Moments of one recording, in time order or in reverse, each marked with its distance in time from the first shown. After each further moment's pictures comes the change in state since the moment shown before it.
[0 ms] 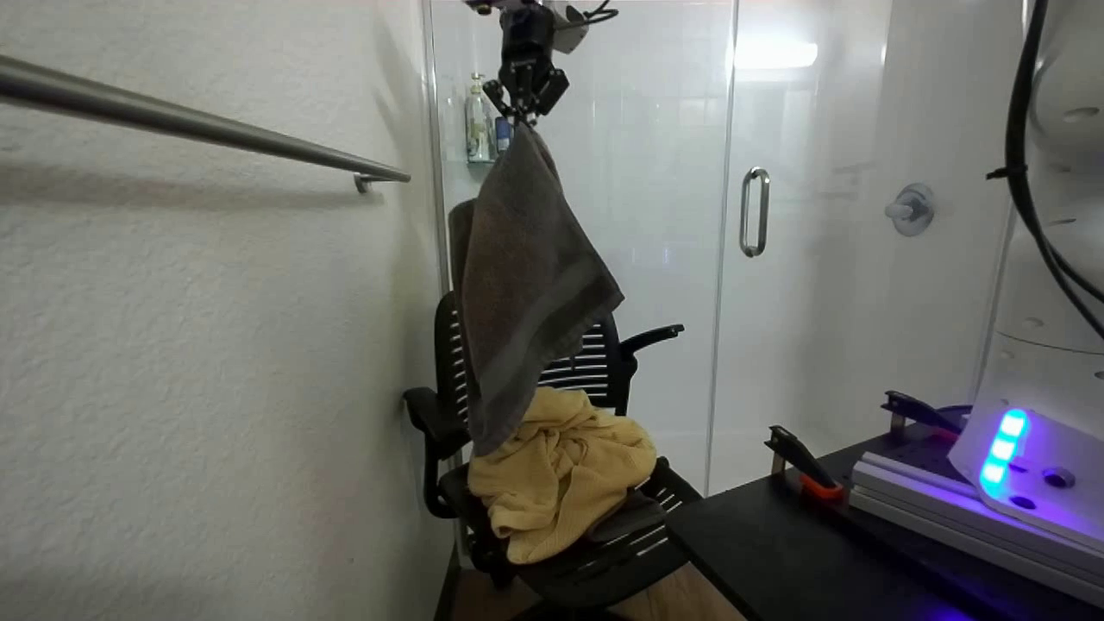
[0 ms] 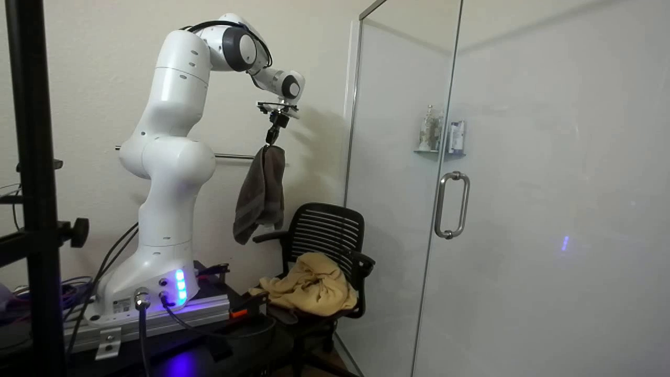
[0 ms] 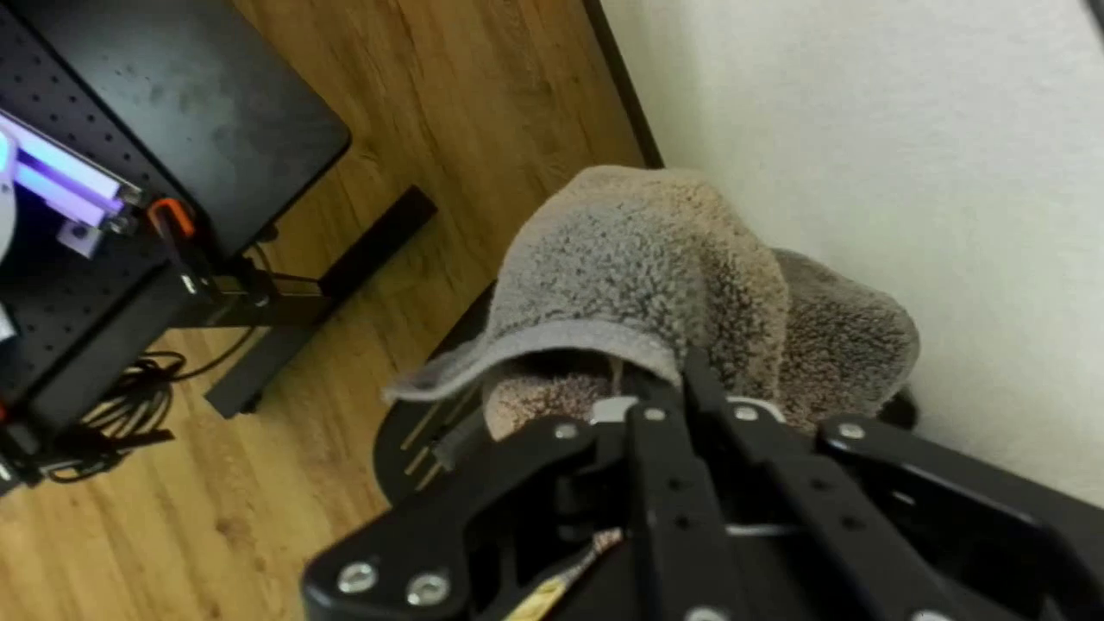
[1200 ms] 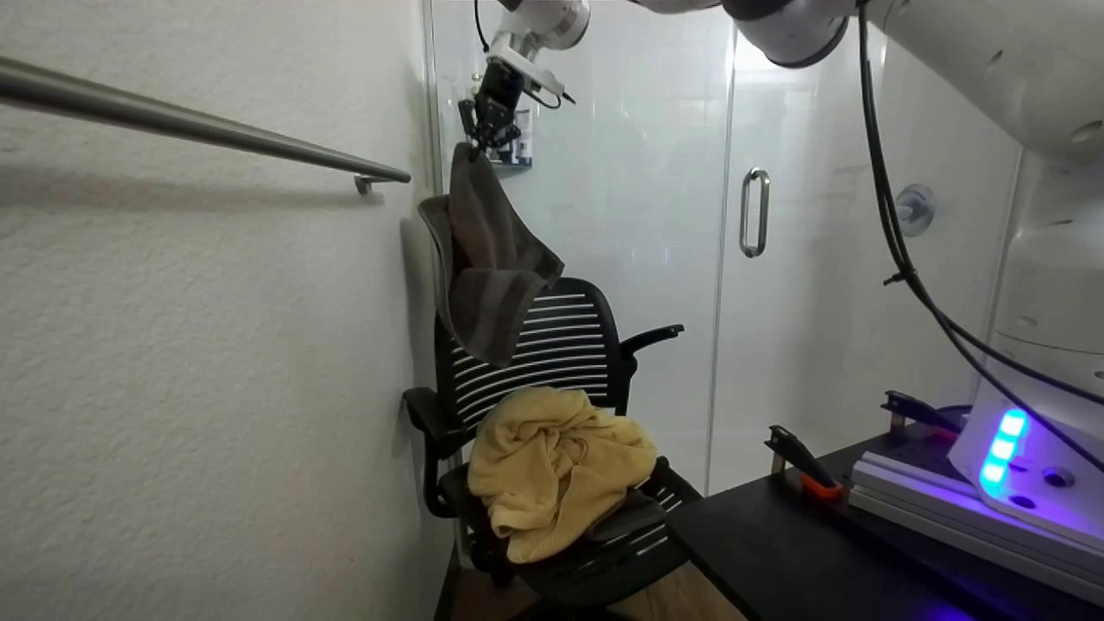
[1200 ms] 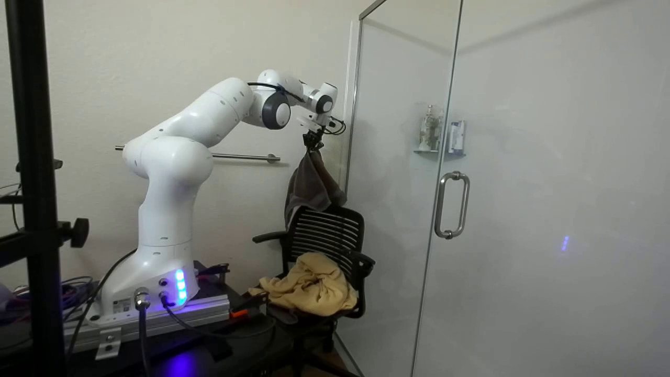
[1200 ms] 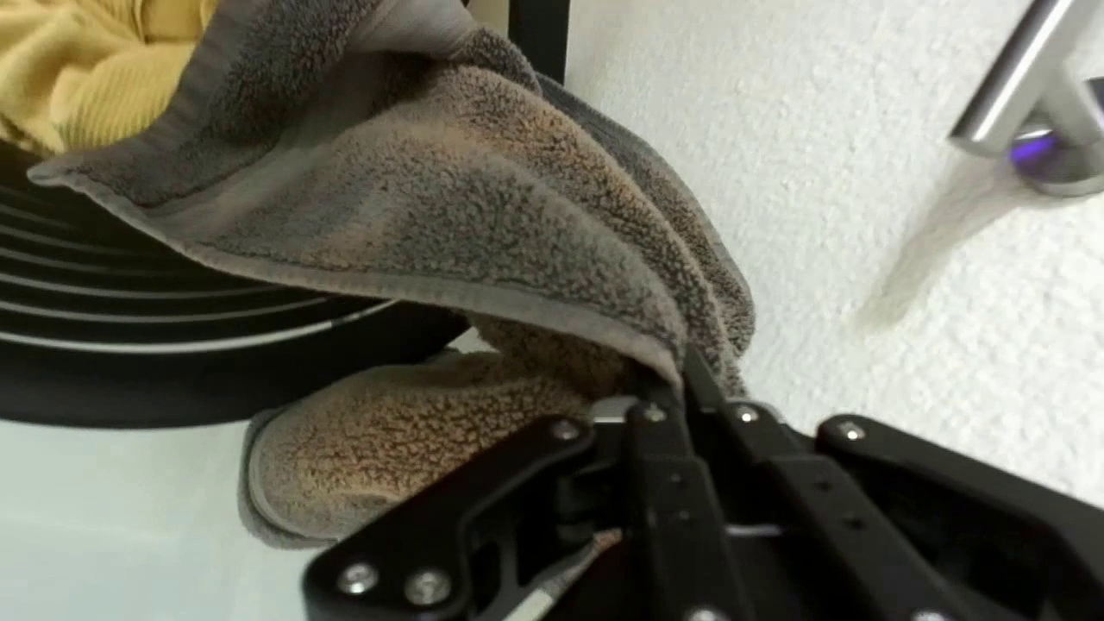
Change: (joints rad) arm -0.076 0.595 0.049 0.827 -0.094 0.091 -1.009
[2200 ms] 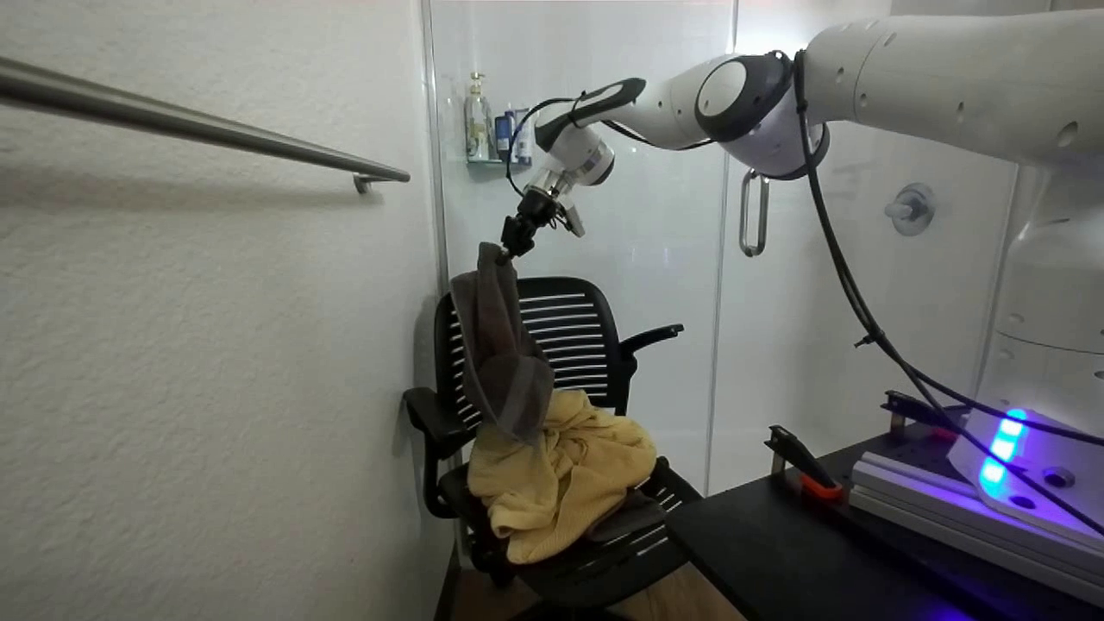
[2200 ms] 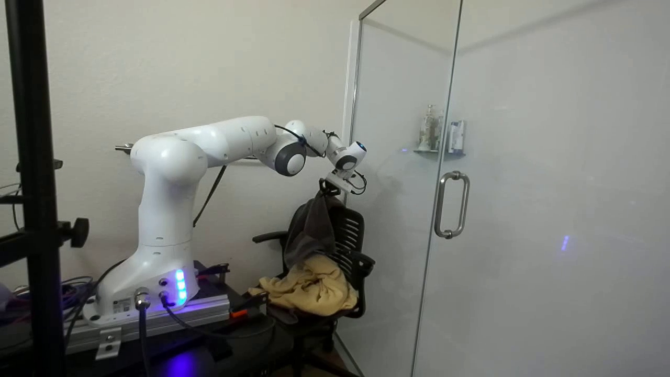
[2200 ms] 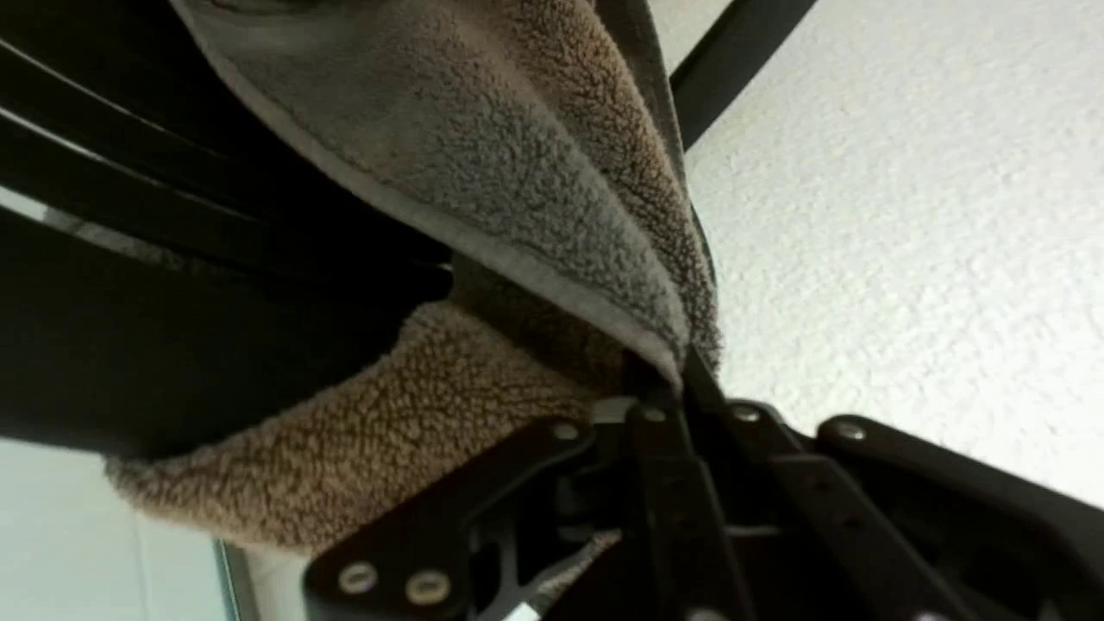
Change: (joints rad) arm -0.177 0.440 0.119 0.171 0.147 0.120 -0.903
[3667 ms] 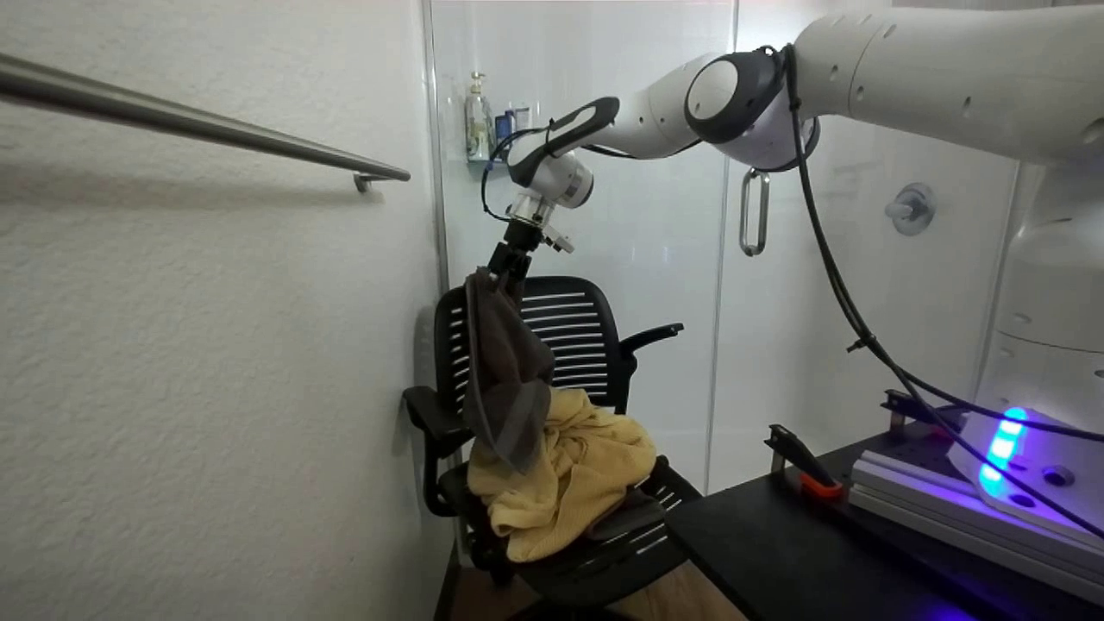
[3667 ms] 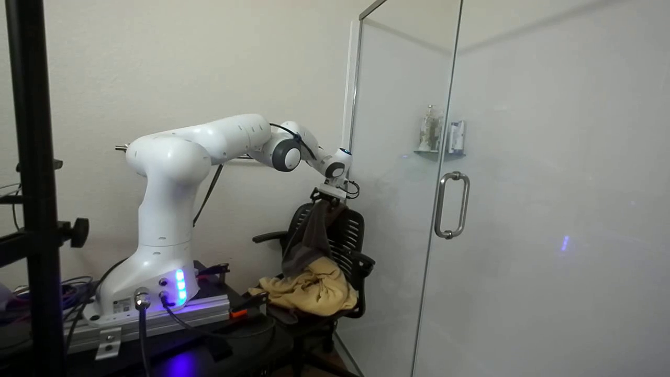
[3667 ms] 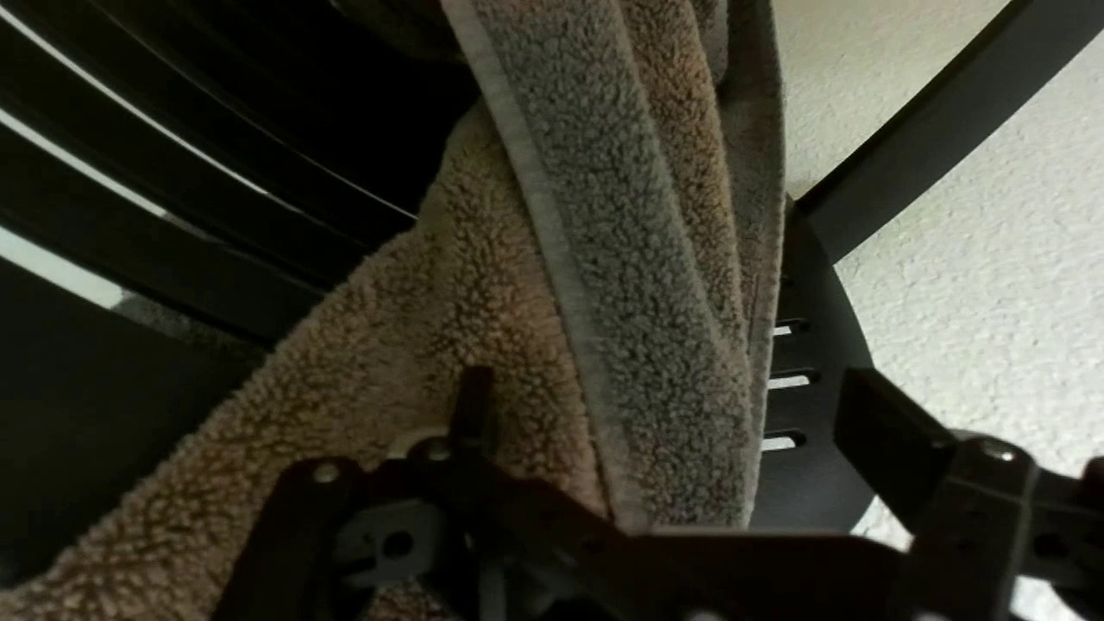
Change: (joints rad) arm 0.101 -0.015 -0.112 -0.144 -0.125 0.220 0.002
